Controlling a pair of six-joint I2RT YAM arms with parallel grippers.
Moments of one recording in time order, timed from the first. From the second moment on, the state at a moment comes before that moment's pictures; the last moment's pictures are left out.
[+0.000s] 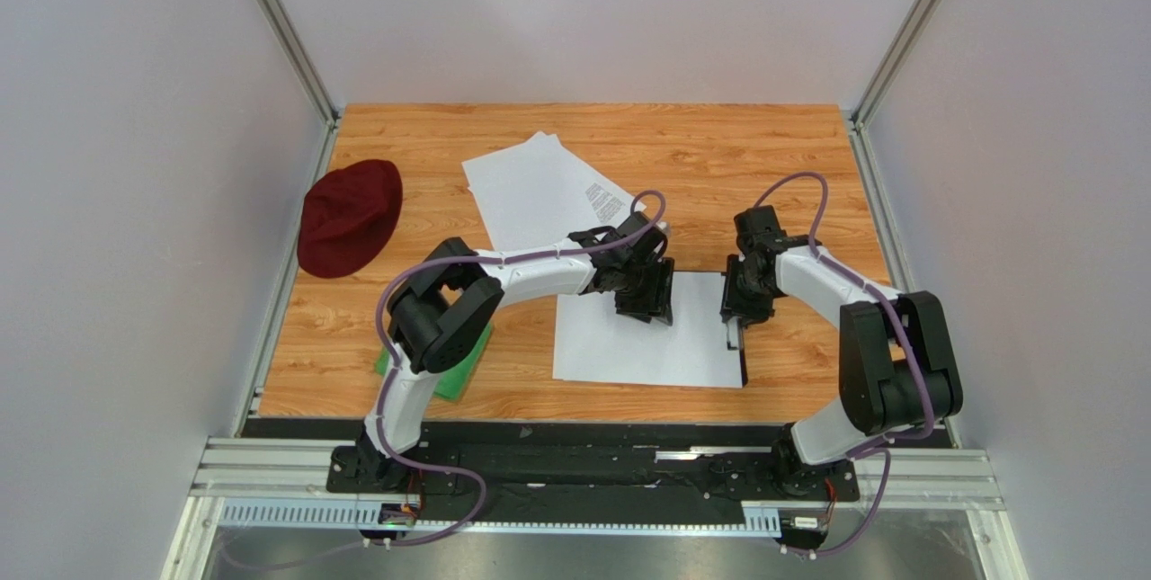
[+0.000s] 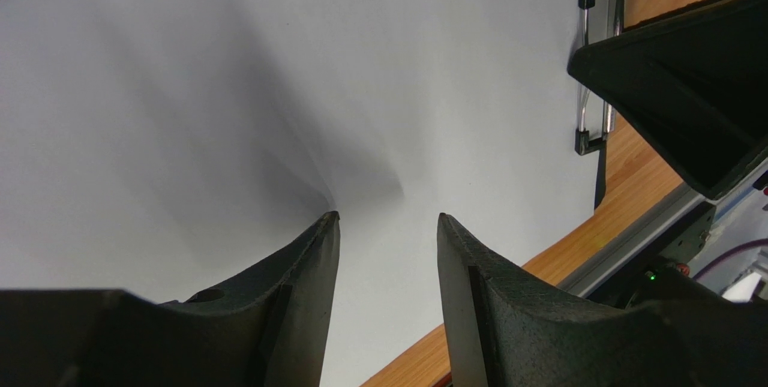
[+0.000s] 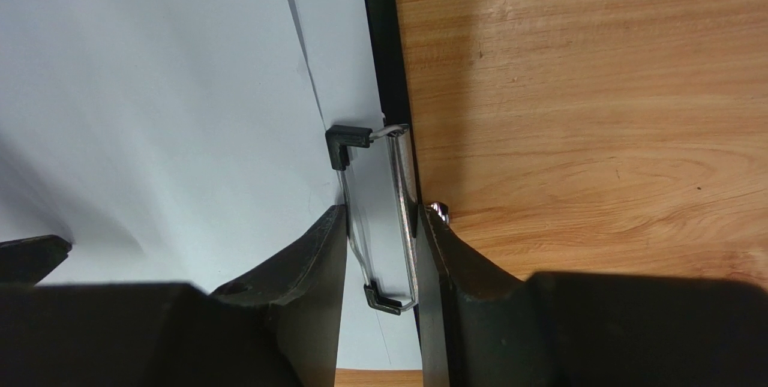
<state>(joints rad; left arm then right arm) -0.91 2.09 1.47 -0.35 0.22 -0.70 0.19 1.53 0.85 -0.60 0.03 0.38</state>
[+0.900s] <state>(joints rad) -0.89 2.11 1.47 -0.30 0.24 -0.75 0.00 1.40 0.70 -0.44 -0.29 0.35</state>
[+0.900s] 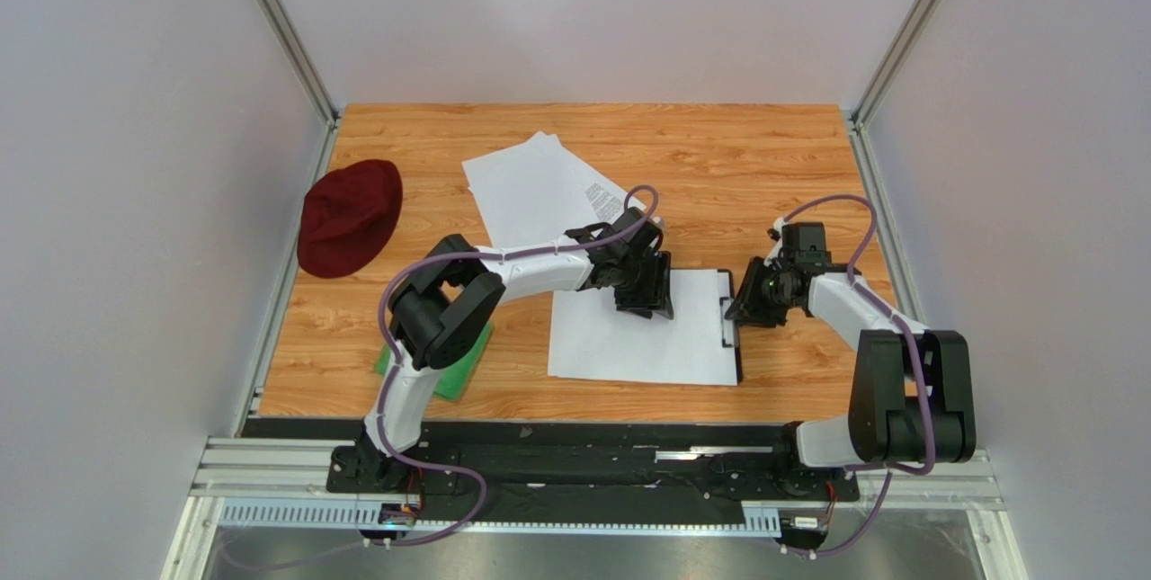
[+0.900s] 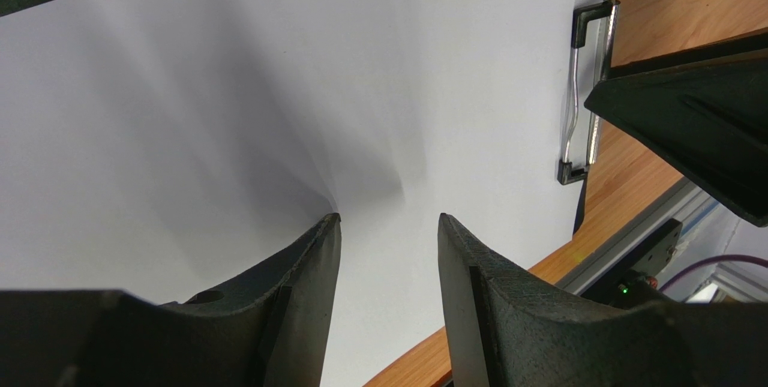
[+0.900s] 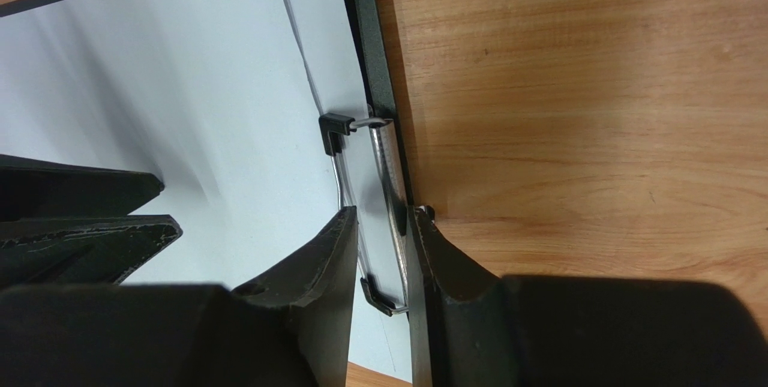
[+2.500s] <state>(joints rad) -0.69 1.70 1.11 -0.51 -0.02 -0.59 0.31 1.57 0.88 -0.64 0.12 0.36</state>
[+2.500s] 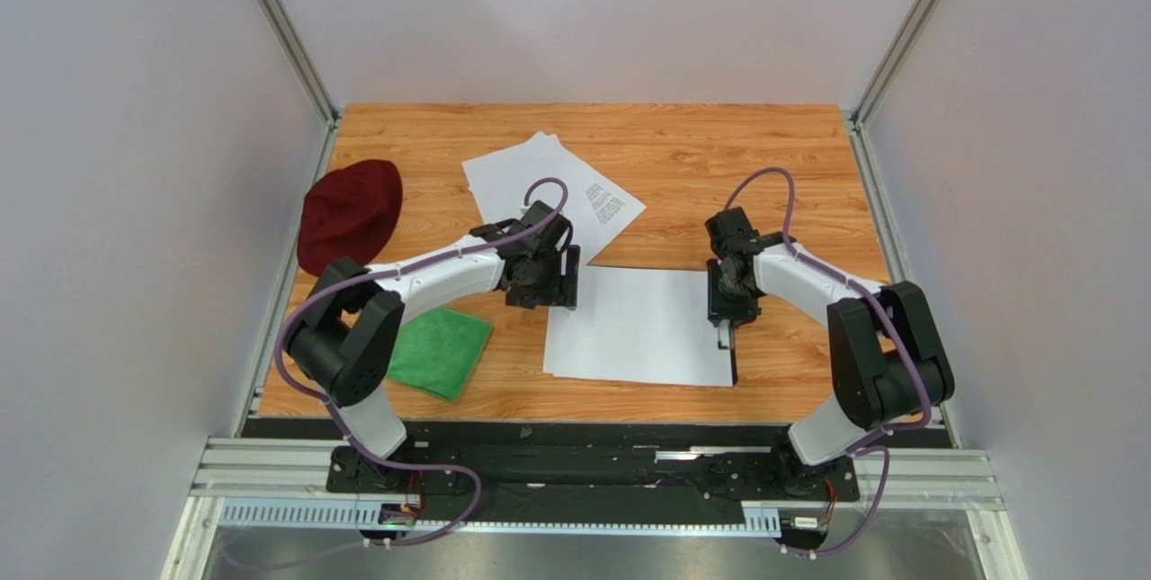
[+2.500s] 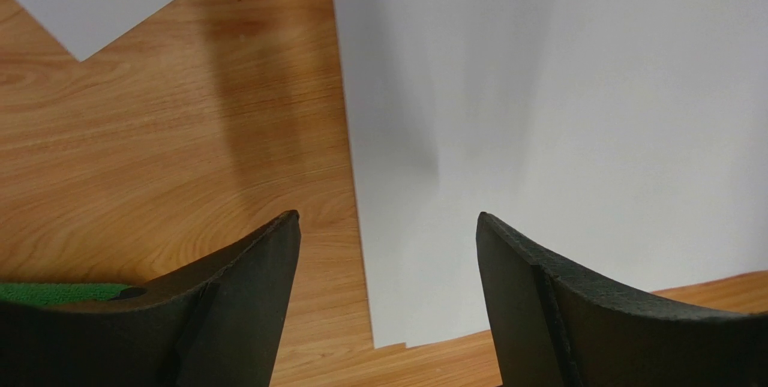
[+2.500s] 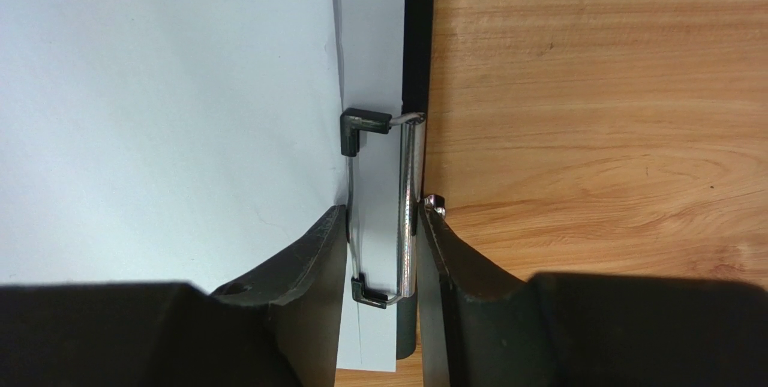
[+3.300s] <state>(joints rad) -0.68 1.76 1.06 -0.40 0.04 -0.61 0.26 1.54 0.86 -0.60 0.02 0.35</state>
